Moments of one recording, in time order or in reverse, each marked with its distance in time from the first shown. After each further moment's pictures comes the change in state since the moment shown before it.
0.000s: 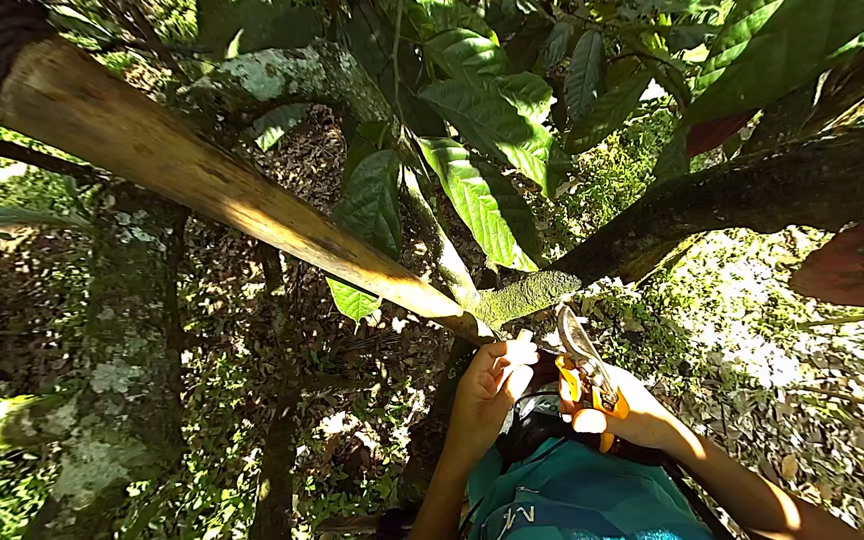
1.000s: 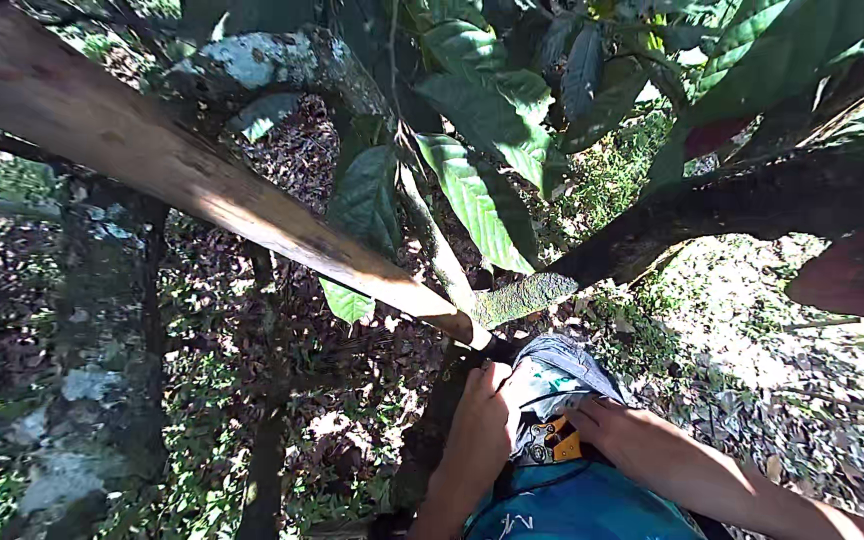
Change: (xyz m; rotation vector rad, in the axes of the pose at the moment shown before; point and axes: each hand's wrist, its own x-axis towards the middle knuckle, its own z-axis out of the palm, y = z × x) left_hand -0.014 0.011 -0.002 1.087 -0.090 0.059; right_hand -0.021 -0.010 0.013 -1.189 -0.435 0.100
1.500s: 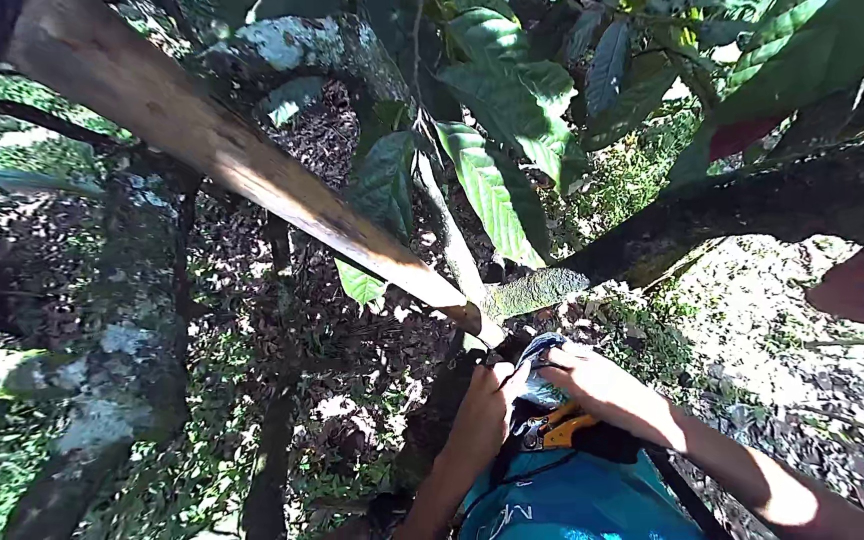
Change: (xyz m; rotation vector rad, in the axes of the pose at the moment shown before) left_hand -0.018 -0.032 0.035 0.068 -0.061 -0.008; right_hand 0.066 0.040 0.006 0.014 0.161 -0.222
